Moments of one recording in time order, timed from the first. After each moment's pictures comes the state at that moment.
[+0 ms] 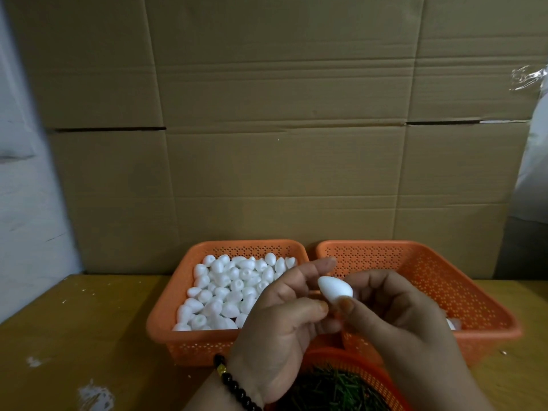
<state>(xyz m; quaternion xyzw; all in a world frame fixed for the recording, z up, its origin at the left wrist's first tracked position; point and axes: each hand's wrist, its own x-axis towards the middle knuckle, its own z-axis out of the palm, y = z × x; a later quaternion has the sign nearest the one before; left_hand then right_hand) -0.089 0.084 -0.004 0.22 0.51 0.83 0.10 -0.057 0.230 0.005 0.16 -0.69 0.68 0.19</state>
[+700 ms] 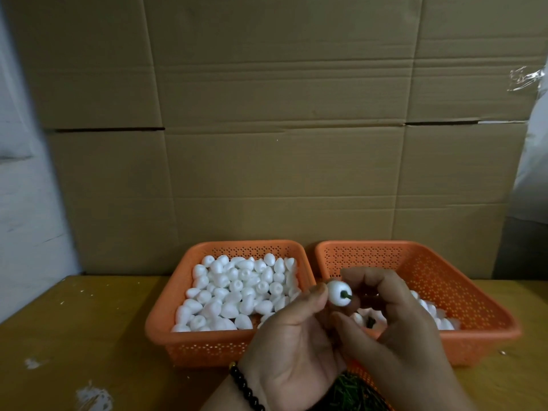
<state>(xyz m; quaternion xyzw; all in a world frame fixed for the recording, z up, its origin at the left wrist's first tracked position) -0.083 0.097 -0.010 0.11 0.35 0.88 0.30 -0.062 0.230 -0.008 0.16 -0.79 0.48 0.34</state>
